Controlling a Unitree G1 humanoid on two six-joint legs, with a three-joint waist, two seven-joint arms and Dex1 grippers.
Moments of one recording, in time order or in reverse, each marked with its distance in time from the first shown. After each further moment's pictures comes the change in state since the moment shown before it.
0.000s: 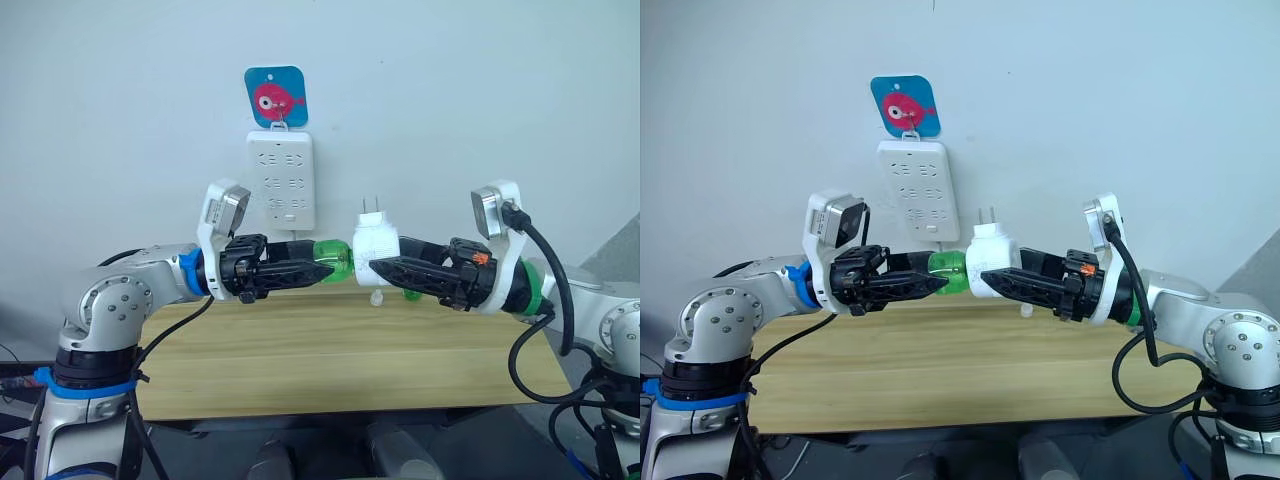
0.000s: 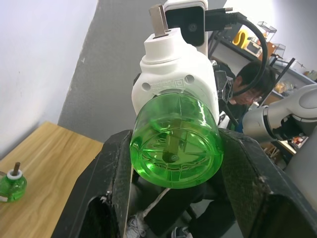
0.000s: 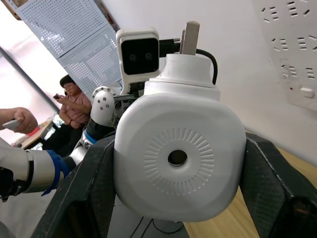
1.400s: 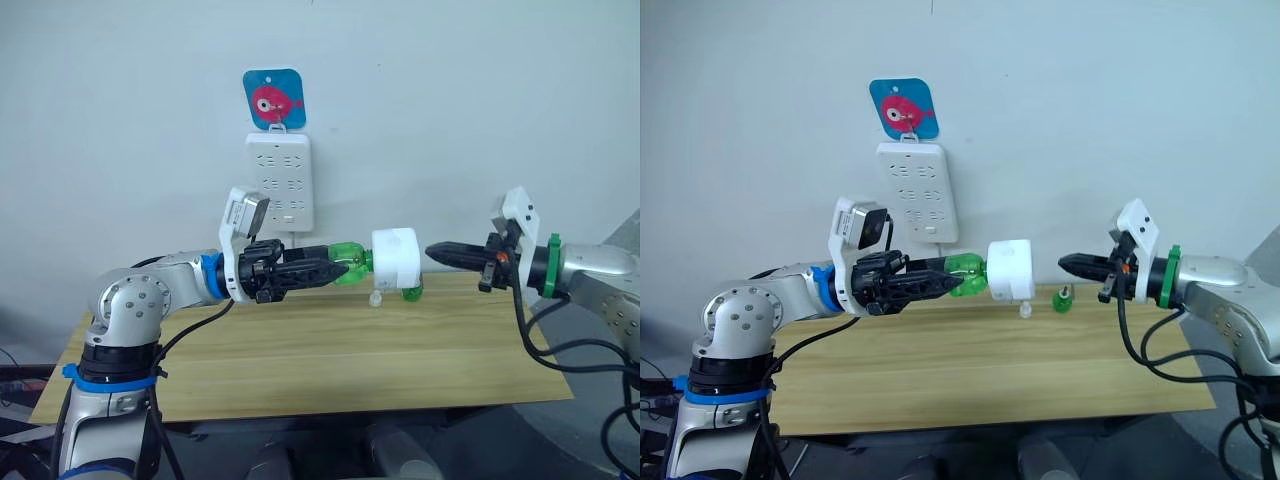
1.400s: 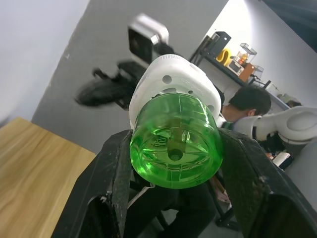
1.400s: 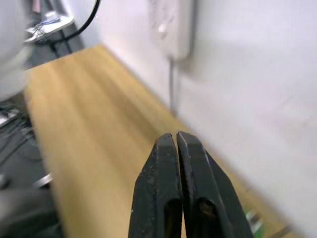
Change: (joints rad) left arm -0.019 -0.065 -0.006 0.050 -0.085 0.093 0.076; right arm 0.011 -0.196 0.086 0.207 -0.855 -0.306 0.507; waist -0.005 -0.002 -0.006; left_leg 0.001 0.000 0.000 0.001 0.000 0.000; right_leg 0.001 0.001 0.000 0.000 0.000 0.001
